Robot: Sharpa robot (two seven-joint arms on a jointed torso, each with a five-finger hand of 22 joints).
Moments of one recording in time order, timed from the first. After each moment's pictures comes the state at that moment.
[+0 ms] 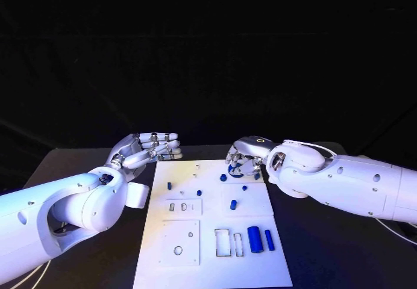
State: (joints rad) left arm 1.23 -0.97 -0.02 1.77 -0.03 -0.42 0.39; left_hand 1.49 -0.09 0.22 0.09 0.06 0.96 0.21 0.13 0.07 1.03 0.16 0.13 0.07 1.04 0.13 0.16 0.10 0.17 0.83 0.27 0.29 0.11; right arm 1.32 -0.76 -0.13 1.46 -1.56 -0.27 -0.09; right_hand 1.23 -0.08 0.27 -0.20 0.30 1.08 0.15 0.09 0.07 1.22 0.08 0.07 0.11 1.46 -0.01 0.89 0.74 0.16 1.18 0.09 0.90 0.59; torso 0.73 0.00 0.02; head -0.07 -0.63
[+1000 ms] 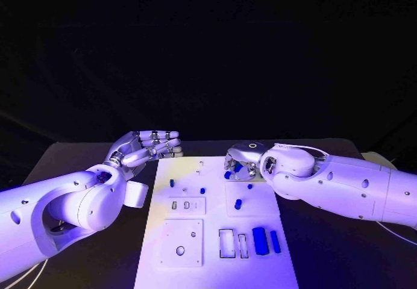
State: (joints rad) left arm 1.26 -0.99 -0.02 1.79 -0.03 -0.42 0.38; left_hand 1.49 -0.09 0.22 0.09 0.06 0.96 0.21 0.12 0.07 1.03 0.16 0.12 0.07 1.04 0.14 0.15 0.10 0.17 0.83 0.27 0.29 0.11; right arm 1.32 -0.71 -0.13 1.43 -1.68 -0.18 -0.14; right_hand 1.24 -0.10 0.31 -0.16 0.30 1.09 0.16 0.09 0.08 1.18 0.09 0.07 0.12 1.46 0.00 1.27 1.12 0.12 1.27 0.10 1.20 0.99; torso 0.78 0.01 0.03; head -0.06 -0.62
